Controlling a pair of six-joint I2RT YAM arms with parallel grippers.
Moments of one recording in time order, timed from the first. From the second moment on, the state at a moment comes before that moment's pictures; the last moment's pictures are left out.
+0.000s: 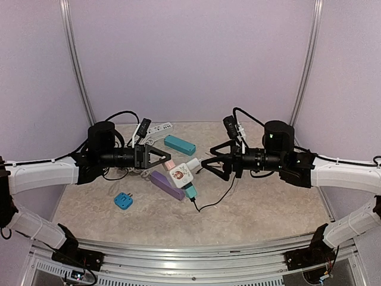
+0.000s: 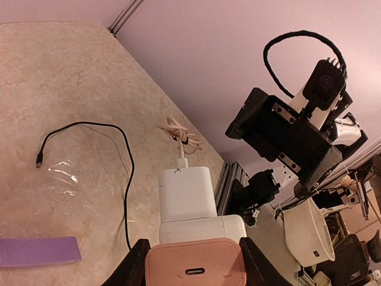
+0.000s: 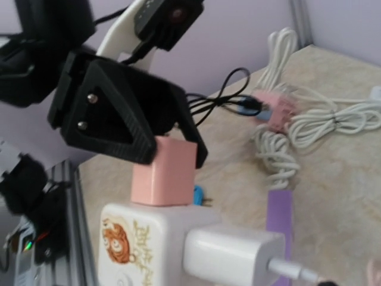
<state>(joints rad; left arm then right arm) -0.62 1.32 0.78 0.33 0.69 -0.65 0.84 1.28 0.83 0.29 -0.41 0.23</state>
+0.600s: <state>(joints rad) -0.65 1.38 0.95 0.15 0.91 -0.43 0.81 1.50 1.12 -0.12 -0.72 0.00</state>
